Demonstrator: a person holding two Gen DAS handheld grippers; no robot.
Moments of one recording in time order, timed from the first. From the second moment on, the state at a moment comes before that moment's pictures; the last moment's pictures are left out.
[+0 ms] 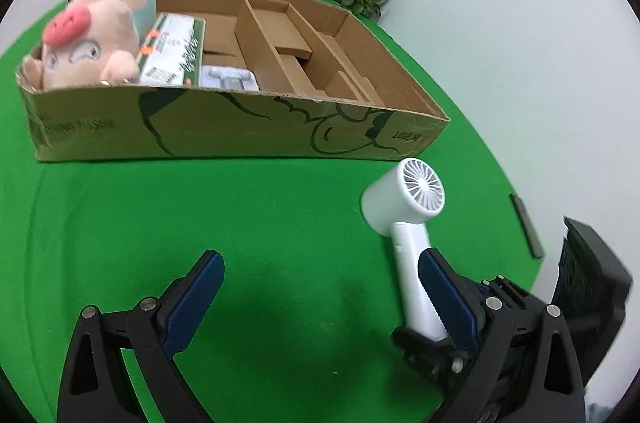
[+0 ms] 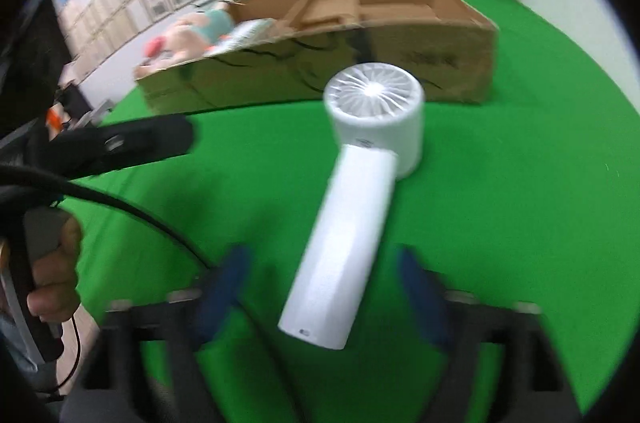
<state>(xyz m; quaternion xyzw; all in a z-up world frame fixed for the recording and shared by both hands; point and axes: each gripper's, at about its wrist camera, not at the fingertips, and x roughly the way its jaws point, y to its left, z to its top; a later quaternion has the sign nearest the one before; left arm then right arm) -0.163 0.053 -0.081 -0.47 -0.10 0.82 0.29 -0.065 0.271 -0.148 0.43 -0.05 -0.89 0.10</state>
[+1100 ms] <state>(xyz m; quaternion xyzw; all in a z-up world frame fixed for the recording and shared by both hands) -0.149 0.110 -0.127 -0.59 -0.17 0.66 0.43 -0.010 0.272 -0.151 0.46 -0.02 -0.88 0.09</state>
